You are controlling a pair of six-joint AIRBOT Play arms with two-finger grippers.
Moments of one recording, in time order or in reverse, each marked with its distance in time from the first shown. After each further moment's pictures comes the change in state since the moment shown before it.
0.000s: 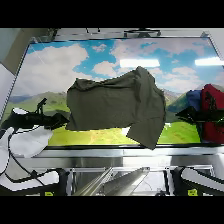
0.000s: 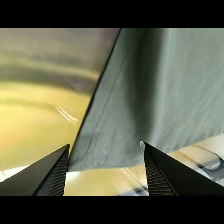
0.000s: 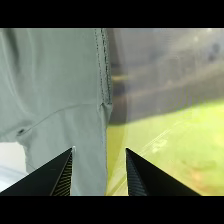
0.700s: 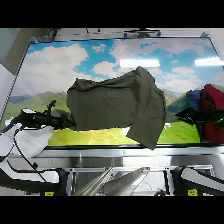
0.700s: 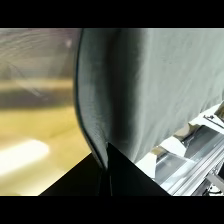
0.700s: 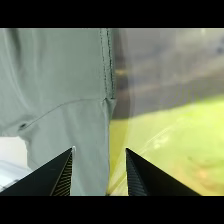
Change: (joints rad) left arm -0.040 -0.176 0.018 -0.116 -0.081 0.144; right arm 0.000 -0.003 -0.002 -0.001 0.022 -0.007
